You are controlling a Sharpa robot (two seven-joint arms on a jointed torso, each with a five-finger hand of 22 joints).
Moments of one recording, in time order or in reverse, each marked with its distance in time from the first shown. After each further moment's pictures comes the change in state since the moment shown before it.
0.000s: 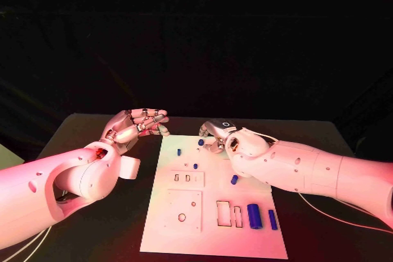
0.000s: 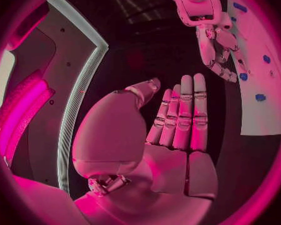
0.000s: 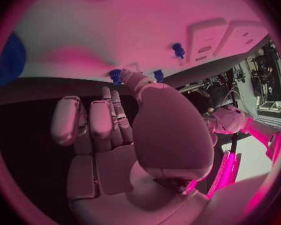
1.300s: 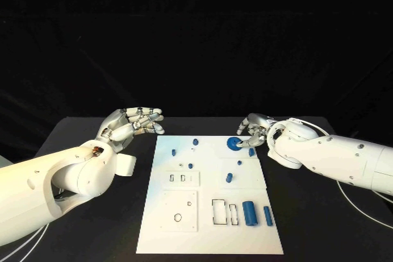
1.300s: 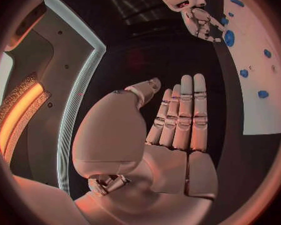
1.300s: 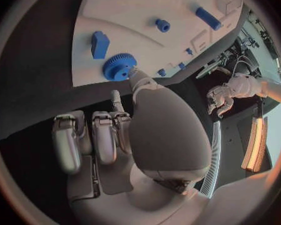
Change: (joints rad) left arm 0.000 0.004 0.000 -0.042 0.000 0.008 0.000; left_hand 0.000 0.000 0.004 -0.004 0.000 0.000 0.000 0.000 0.001 0.000 0.000 0.000 0.000 0.000 0.000 0.005 0.005 0.000 -0.007 0.000 0.006 0.005; right arm 0.045 -0.277 0.025 0.117 0.301 0.140 -0.026; right_hand 0.027 0.004 -0.289 0.152 0.041 -0.002 0.003 0.002 0.039 0.452 -0.044 1.467 1.218 0.012 -0.031 0.323 0.317 -0.071 0.104 -0.032 0.309 0.094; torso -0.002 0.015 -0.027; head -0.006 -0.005
